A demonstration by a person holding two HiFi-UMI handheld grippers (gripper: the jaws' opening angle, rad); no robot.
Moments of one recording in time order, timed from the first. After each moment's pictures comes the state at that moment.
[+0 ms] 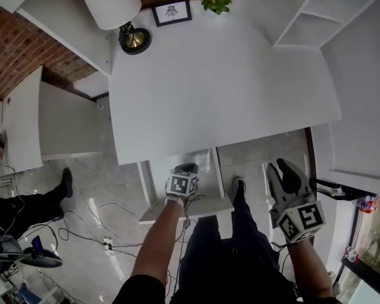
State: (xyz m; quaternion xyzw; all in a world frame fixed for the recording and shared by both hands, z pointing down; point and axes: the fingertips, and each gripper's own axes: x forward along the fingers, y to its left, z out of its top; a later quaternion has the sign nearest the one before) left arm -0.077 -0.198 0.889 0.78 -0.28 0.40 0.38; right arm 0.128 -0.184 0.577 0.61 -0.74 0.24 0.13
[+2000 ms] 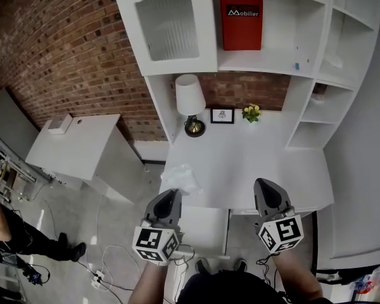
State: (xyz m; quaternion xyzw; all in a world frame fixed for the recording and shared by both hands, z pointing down) left arm -0.153 -0.202 0.354 0.83 -0.55 0.03 0.07; right arm 0.068 -0.220 0.348 0.52 -0.85 0.00 0.01
